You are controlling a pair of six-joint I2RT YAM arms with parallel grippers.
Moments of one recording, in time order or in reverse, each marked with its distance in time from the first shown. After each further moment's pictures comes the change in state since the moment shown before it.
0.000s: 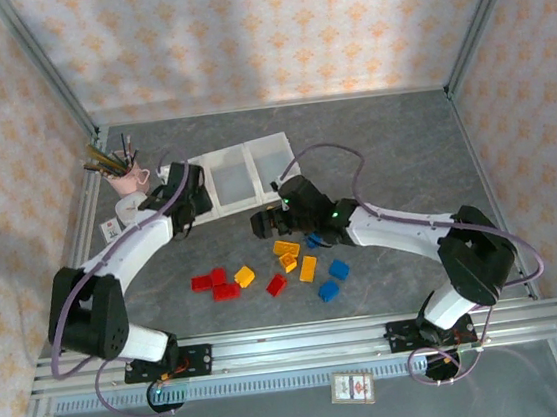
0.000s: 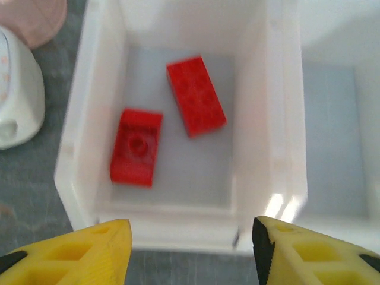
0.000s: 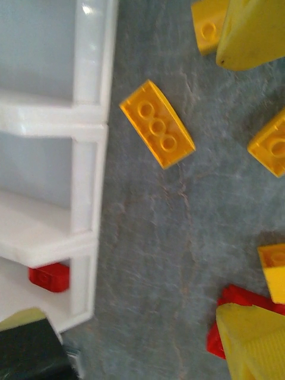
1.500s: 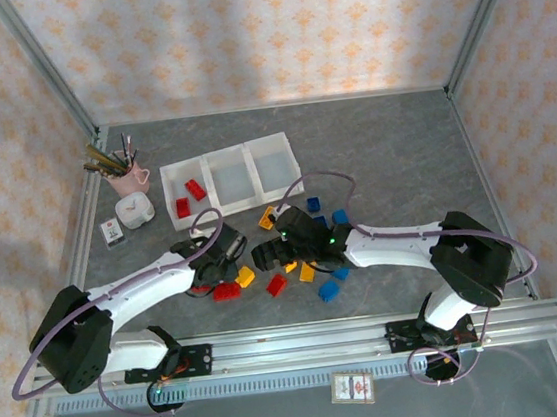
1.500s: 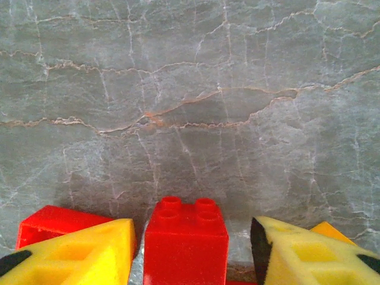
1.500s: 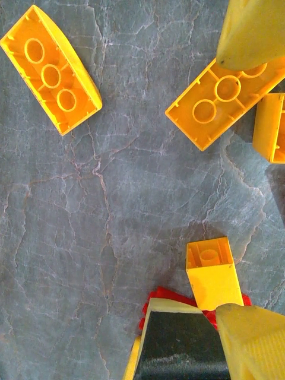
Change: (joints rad) left arm -0.394 -0.124 -0.266 -0.236 0.011 -0.343; right arm 0.106 0.000 -0.153 0.078 0.000 0.058
